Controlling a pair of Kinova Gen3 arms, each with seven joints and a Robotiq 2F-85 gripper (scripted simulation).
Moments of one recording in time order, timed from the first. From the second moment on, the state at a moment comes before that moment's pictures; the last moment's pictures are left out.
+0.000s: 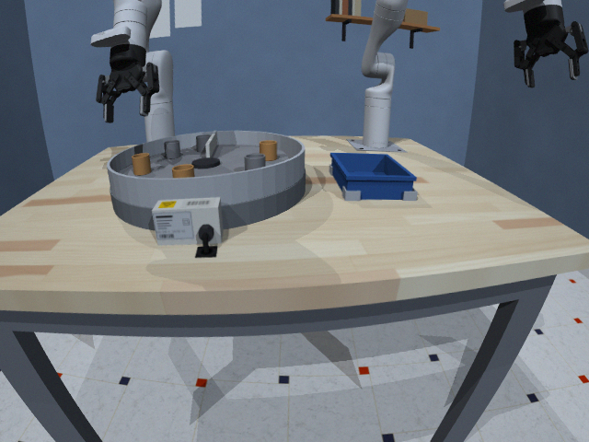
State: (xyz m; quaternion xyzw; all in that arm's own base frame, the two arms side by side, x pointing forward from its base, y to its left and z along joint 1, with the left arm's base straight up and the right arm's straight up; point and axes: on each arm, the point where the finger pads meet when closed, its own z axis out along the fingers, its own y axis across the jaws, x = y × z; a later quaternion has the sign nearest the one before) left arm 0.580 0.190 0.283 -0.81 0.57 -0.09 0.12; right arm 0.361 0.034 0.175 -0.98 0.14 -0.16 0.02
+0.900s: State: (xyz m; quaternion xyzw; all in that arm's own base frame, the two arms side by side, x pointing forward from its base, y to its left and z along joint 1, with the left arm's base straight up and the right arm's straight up) left arm 0.494 0.309 0.264 -0.80 0.59 -0.05 0.11; right arm 0.361 0.034 0.175 -0.98 0.14 -0.16 0.02
